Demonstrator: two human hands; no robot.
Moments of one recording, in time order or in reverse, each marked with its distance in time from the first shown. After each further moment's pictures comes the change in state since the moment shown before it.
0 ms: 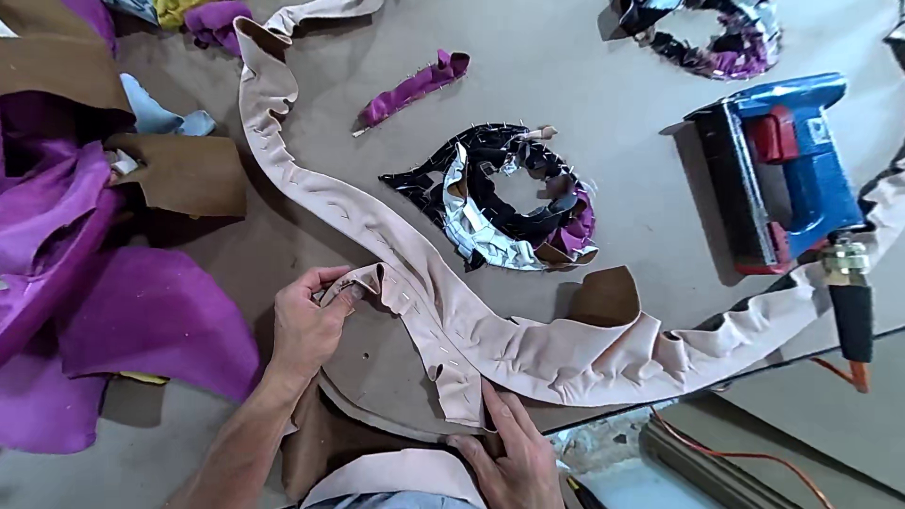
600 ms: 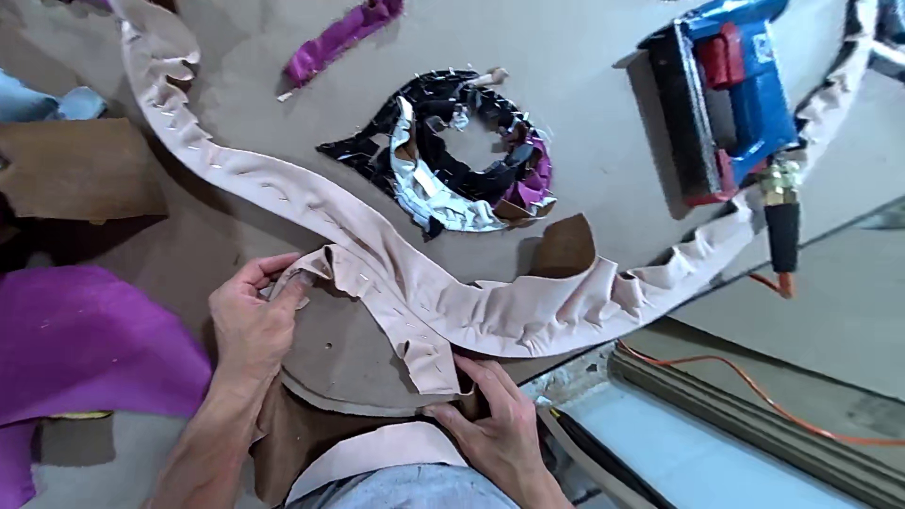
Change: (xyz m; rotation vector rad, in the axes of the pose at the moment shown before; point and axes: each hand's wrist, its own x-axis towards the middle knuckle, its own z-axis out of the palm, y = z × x) left_hand 0.003 -0.001 0.002 -0.004 -0.032 0.035; right_hand -0.003 0.003 0.005 0.108 0.146 0.040
